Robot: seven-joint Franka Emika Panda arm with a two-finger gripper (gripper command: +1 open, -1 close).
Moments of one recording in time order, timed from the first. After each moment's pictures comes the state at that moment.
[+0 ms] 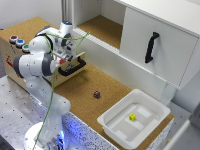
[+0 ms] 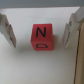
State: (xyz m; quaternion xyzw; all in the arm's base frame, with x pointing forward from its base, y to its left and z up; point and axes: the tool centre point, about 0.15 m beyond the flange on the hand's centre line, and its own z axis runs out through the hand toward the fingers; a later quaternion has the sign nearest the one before) arm 0.327 0.270 0.326 -0.99 -0.14 0.02 0.07
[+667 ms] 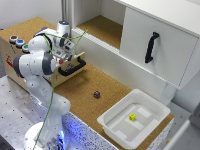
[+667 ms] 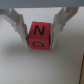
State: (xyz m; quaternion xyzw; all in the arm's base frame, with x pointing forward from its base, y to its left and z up) arm 0.326 0.281 0.324 -0.98 -0.18 0.00 0.04
